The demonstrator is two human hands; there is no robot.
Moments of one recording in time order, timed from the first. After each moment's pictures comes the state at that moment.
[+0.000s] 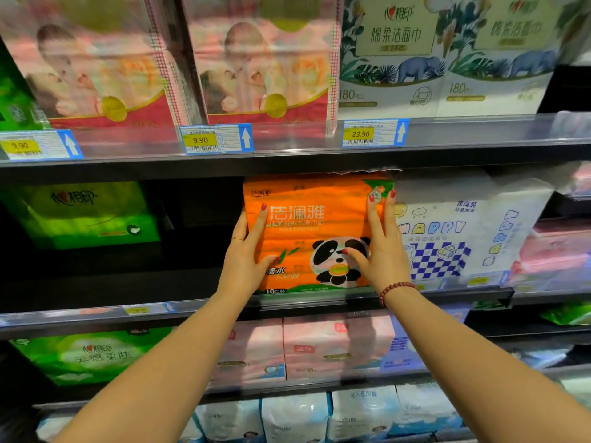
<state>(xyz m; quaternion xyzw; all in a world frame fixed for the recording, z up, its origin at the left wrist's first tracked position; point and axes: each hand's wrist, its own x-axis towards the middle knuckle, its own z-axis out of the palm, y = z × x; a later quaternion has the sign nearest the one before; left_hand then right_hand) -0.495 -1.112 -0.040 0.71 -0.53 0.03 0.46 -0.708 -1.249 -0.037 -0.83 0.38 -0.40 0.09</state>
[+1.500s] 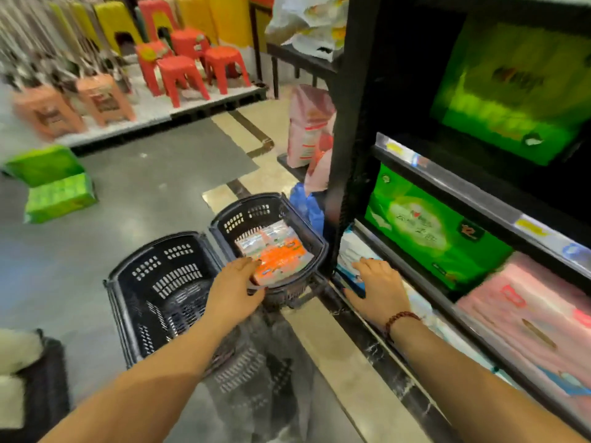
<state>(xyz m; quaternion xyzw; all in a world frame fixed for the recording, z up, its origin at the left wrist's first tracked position) -0.427 -0.485 -0.192 0.97 -0.08 0.02 0.22 -0.432 -0.770 -0.173 -0.99 -0.07 0.02 0.10</state>
